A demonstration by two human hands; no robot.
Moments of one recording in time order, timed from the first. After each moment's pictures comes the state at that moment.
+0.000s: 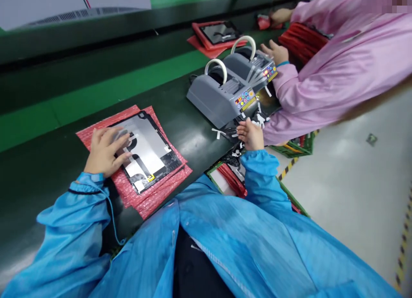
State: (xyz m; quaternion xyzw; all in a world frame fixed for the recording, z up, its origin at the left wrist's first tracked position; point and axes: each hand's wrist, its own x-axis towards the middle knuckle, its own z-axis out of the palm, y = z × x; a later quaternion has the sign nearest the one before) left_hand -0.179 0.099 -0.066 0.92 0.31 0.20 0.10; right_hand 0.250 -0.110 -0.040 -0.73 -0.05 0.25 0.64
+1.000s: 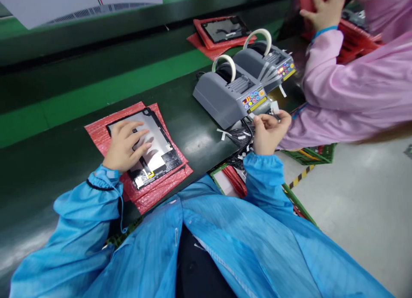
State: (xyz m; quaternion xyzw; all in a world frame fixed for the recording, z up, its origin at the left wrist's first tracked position) left_hand -0.126 0.060 -0.025 0.92 0.29 0.22 0.12; right_hand 0.239 -0.107 -0.032 -0.68 -0.23 0.04 0.70
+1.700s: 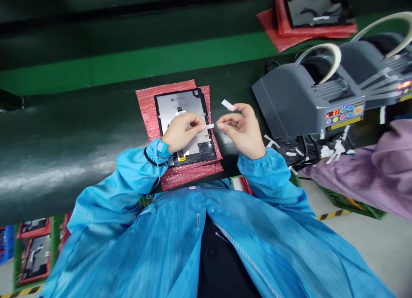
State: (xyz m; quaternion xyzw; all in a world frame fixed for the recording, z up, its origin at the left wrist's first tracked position) left_hand -0.090 0.025 -0.019 0.78 0.42 0.24 0.39; right_hand 0.118 -0.025 -0.044 -0.54 -0.55 0.42 0.49
